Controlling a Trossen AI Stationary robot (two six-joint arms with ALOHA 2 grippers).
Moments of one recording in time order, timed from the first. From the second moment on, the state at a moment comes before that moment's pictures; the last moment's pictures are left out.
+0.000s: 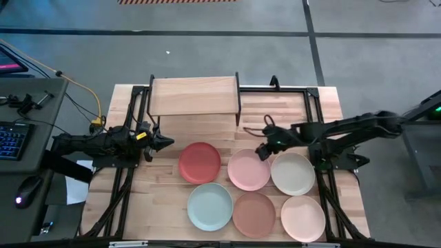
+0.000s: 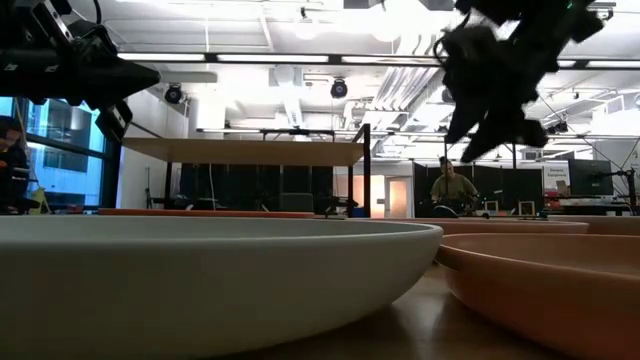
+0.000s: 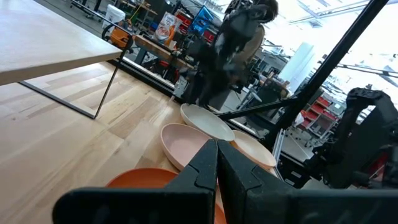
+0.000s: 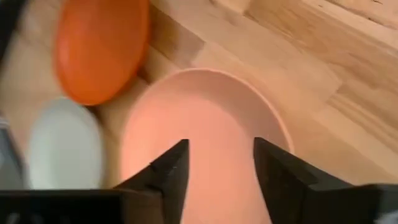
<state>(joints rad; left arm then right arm) -0.02 0.01 0.01 0.02 -0.06 -0.51 0.02 1.21 0.70 -0.40 0.02 0.97</state>
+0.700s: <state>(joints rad) -0.02 0.01 0.01 0.02 -0.06 -0.51 -0.06 1.54 0.70 -0.36 -0.04 0.67</state>
